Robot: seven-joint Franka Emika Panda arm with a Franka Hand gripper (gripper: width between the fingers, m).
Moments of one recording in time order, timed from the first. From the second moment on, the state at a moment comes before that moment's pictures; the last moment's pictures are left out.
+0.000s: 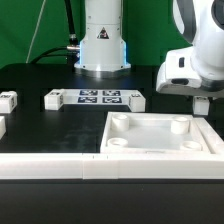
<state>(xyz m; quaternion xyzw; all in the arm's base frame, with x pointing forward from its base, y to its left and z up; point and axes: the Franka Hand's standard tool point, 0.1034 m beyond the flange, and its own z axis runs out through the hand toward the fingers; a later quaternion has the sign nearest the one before) 0.388 0.206 0.014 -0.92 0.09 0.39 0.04</state>
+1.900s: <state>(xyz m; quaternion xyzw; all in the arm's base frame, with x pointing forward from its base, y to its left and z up) 0.460 0.135 0.060 -0.99 0.05 0.14 0.07</state>
